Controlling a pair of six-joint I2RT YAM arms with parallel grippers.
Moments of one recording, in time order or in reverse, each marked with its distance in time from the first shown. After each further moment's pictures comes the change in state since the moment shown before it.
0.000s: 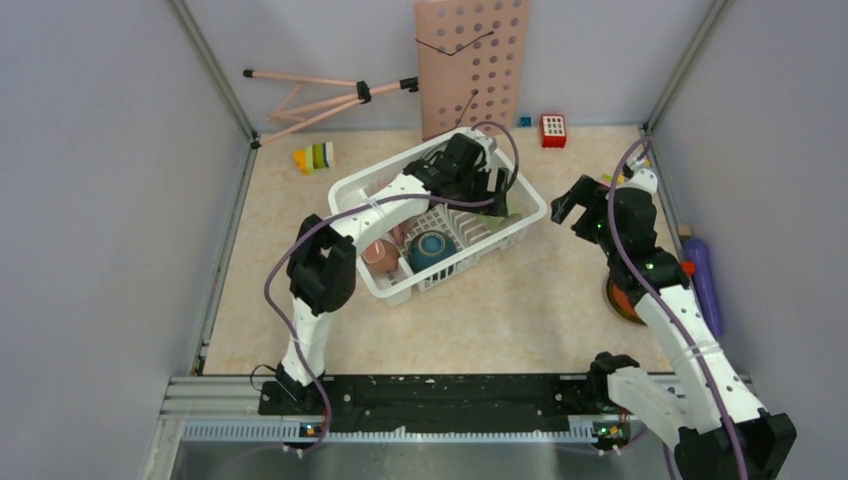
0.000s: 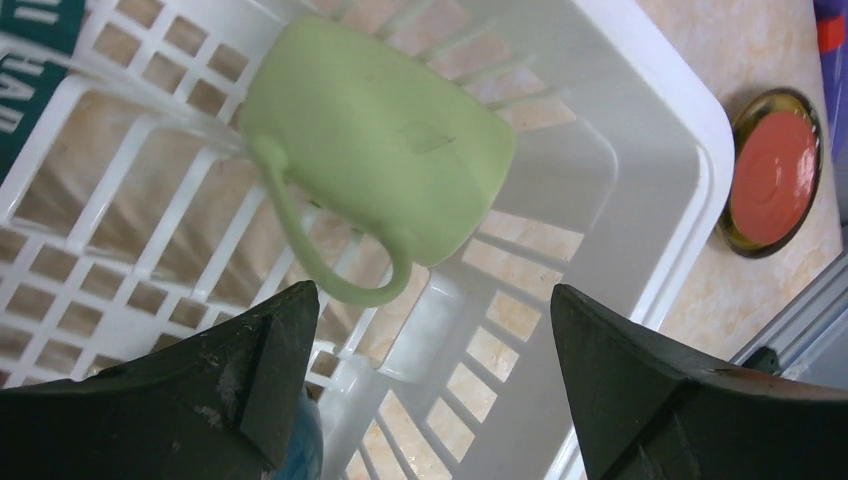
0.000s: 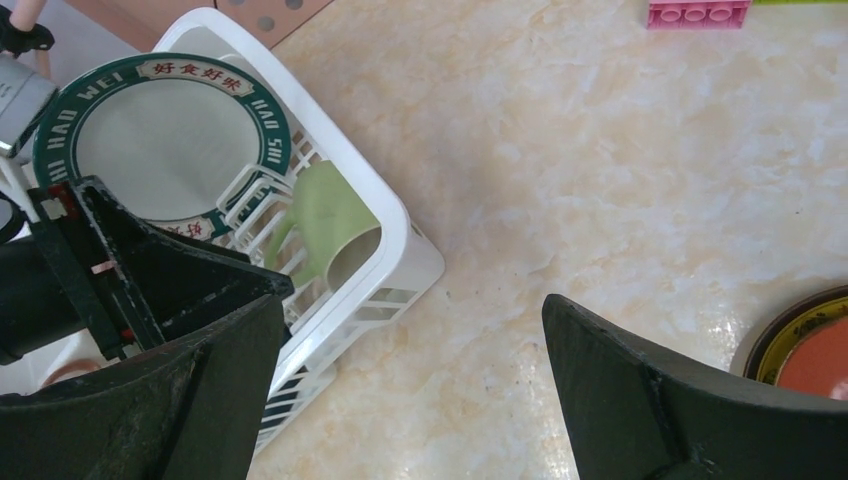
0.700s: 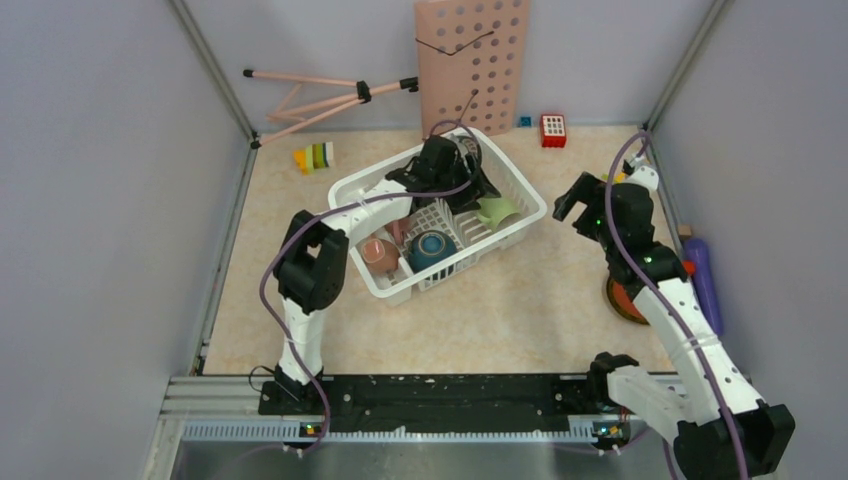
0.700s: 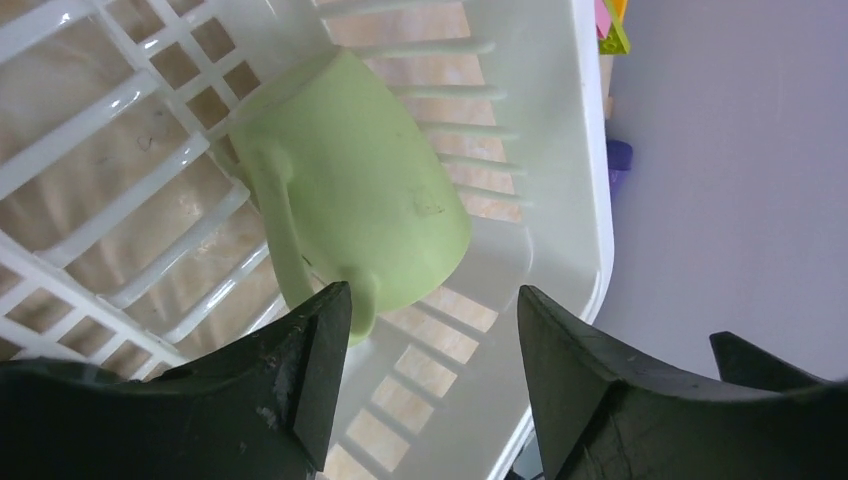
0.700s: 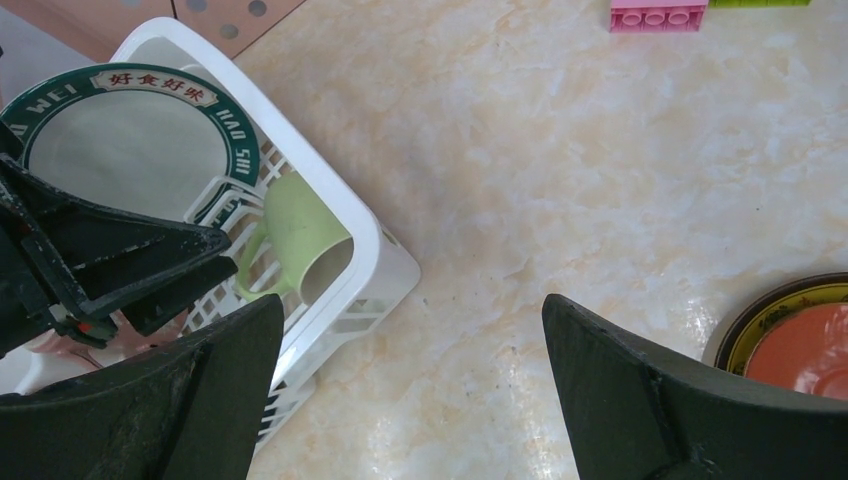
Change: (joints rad) left arm 0.105 -0.076 -0.250 0.323 0.085 -0.561; right arm 0.000 0.040 0.035 -0.033 0.061 -0.007
